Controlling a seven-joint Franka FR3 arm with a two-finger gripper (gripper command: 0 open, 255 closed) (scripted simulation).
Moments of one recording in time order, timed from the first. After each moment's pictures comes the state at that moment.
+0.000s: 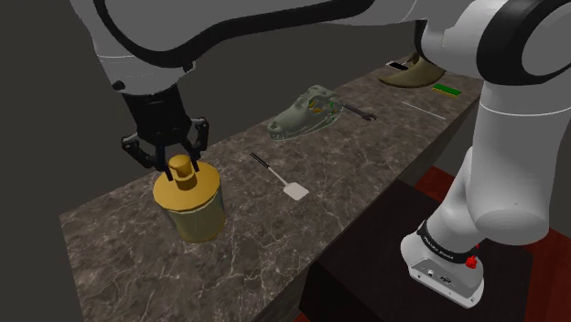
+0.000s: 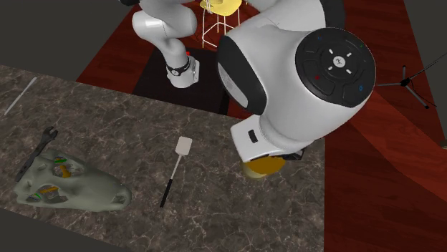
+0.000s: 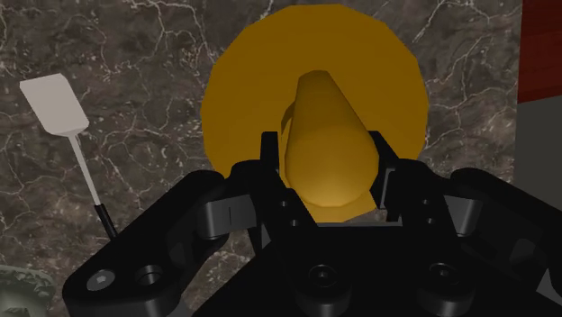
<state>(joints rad) 0.31 0.37 0.52 -1.39 -0.08 1.67 1.07</state>
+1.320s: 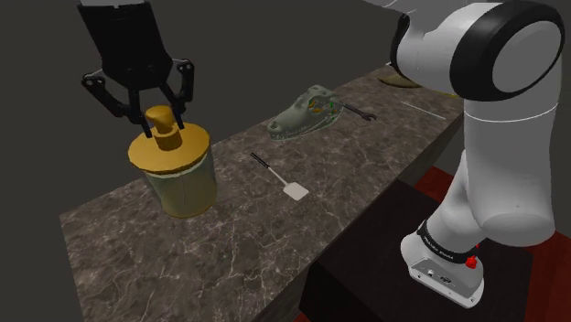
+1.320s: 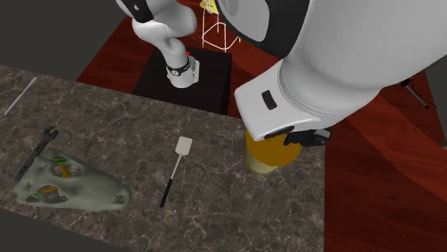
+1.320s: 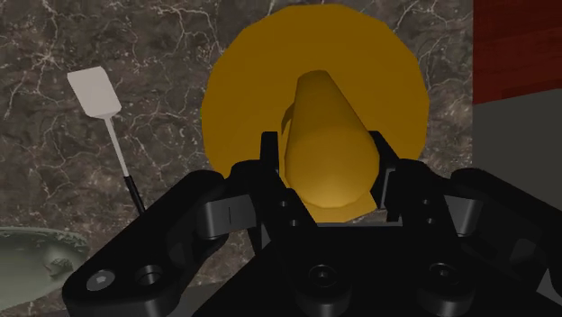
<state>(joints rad) 0.40 0.49 0.51 -0.94 -0.13 1.33 1.10</state>
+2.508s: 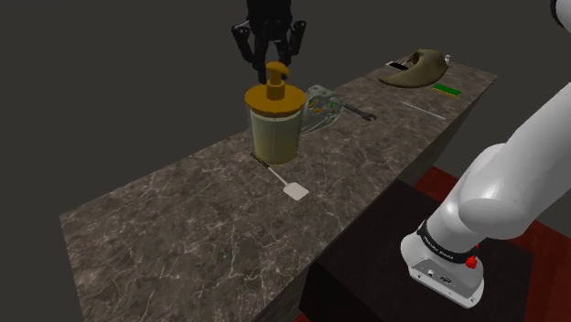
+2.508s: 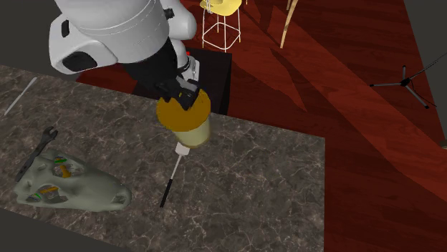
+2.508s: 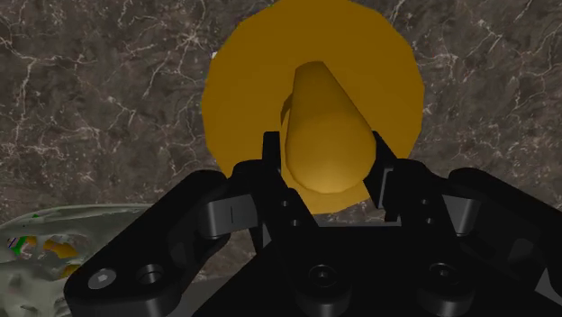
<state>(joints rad) 0.03 -0.10 0.37 -1.60 0.11 1.42 0.67</state>
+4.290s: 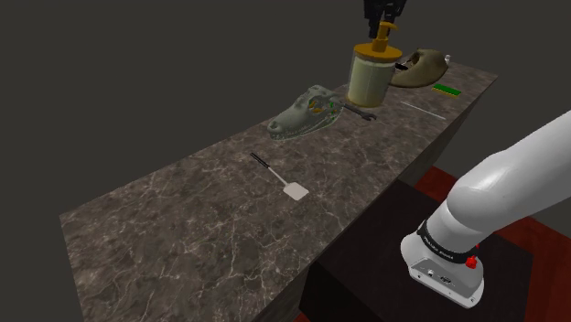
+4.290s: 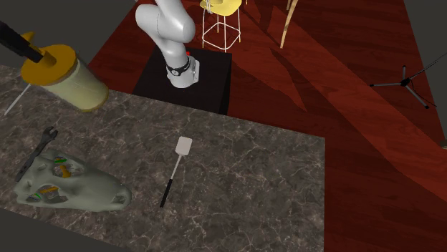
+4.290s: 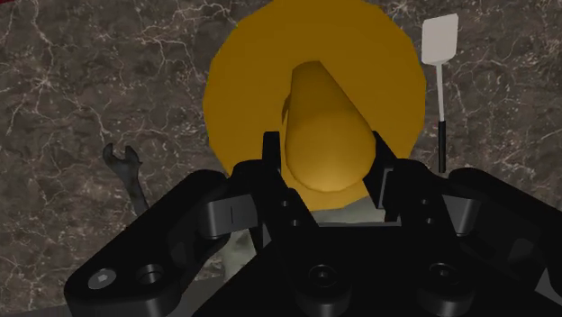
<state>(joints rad) -0.22 -0.27 -0.08 -1.70 -0.02 1.32 -0.04</state>
